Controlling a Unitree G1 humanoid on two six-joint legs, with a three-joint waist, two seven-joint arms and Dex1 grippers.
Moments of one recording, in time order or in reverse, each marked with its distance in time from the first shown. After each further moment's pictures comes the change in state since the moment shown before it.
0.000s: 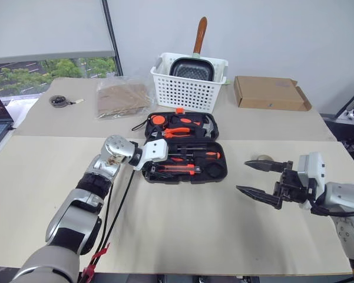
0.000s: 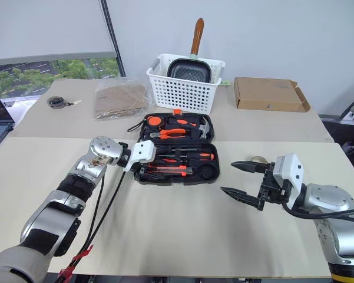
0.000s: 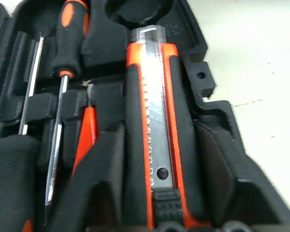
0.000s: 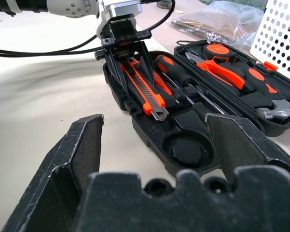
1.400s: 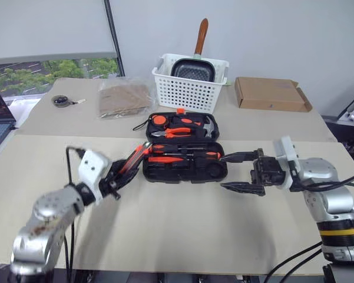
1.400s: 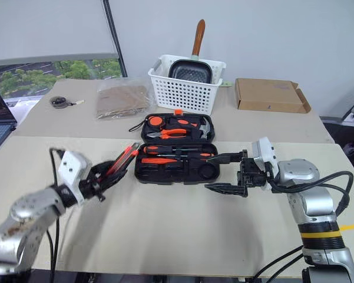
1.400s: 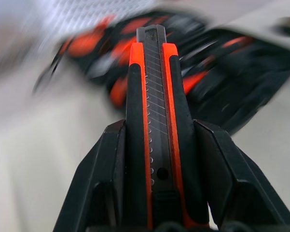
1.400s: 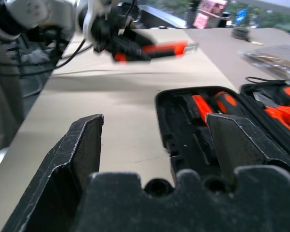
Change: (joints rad) left arm 0.749 0.195 0.467 -1.113 -0.389 0.632 0.599; right arm -0.325 0.078 0.190 0.272 -0.011 -0.047 0.263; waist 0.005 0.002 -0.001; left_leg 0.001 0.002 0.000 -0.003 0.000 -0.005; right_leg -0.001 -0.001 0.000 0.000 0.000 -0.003
